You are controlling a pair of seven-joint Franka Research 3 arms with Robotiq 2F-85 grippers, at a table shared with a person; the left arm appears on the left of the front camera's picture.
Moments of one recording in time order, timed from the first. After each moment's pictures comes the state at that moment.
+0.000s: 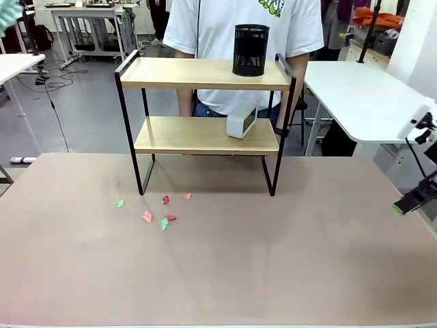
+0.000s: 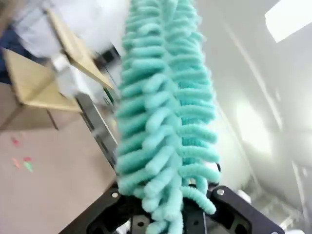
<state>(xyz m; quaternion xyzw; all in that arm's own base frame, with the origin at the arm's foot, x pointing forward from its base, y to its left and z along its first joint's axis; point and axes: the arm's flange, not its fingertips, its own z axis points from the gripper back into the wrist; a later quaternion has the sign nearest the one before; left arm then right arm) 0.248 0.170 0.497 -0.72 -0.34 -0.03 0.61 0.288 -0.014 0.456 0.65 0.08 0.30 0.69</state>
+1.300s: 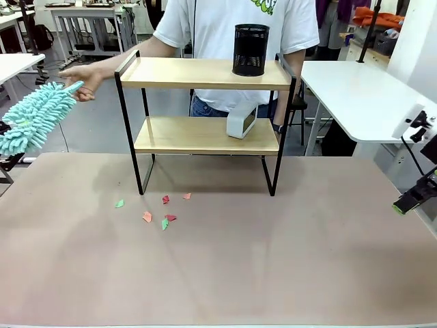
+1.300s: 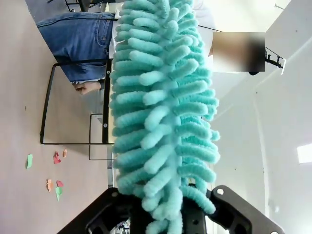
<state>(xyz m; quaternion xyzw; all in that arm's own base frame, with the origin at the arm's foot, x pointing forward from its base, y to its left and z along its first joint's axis) 0.381 0.127 0.362 -0.71 -0.26 0.23 0.61 0.293 -0.016 0.457 0.65 0.09 0.30 0.70</state>
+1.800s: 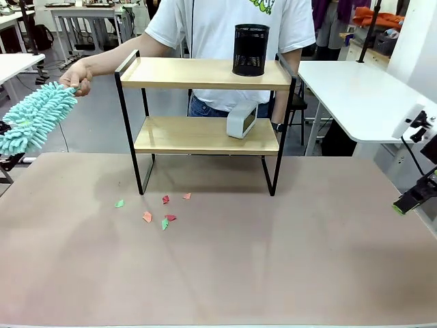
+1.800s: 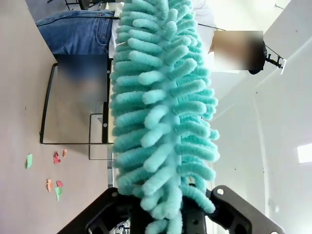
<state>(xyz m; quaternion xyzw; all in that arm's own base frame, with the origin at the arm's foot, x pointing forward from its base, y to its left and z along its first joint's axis) 0.382 0.126 0.362 -0.71 -0.26 0.23 0.61 0.293 -0.016 0.457 0.65 0.09 0.30 0.70</state>
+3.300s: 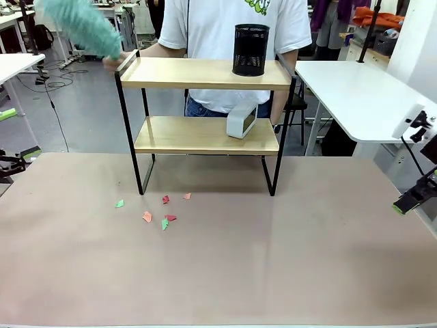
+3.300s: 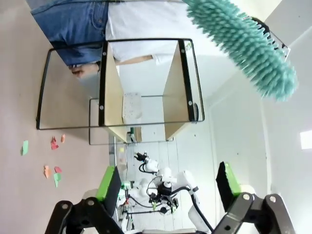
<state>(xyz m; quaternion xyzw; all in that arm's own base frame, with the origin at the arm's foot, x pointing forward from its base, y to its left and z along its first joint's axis) 0.375 0.118 0.369 -0.72 -0.24 0.19 0.63 0.293 -0.016 0.456 0.65 0.09 0.30 0.70</state>
